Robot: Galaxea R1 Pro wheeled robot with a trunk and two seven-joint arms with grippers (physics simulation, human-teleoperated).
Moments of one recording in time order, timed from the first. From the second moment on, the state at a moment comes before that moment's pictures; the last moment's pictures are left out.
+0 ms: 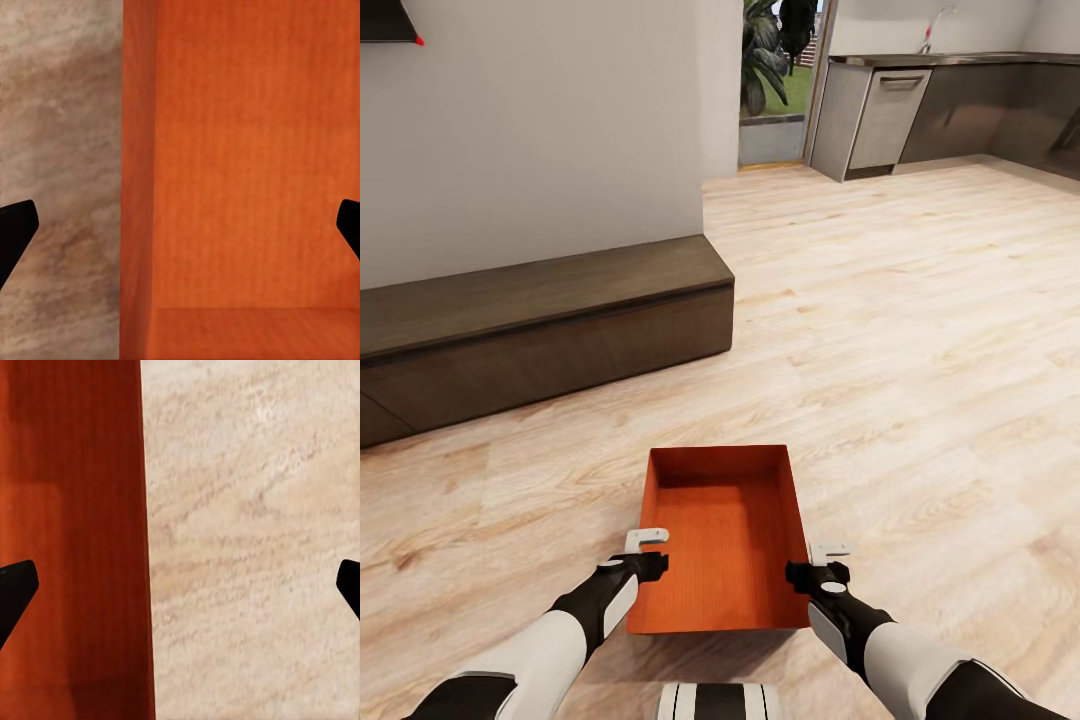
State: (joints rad) left arm -0.75 -0.12 -0.01 -0.23 0.07 0.14 0.11; right arm -0.75 0.08 0.57 -0.12 -0.51 -0.08 -0.26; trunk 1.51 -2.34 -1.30
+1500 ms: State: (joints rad) left arm -0.75 -0.12 -0.01 -0.23 0.07 0.14 0.11; right arm -0.75 0.08 0.58 -0.12 -0.51 -0.08 -0.26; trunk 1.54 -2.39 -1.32
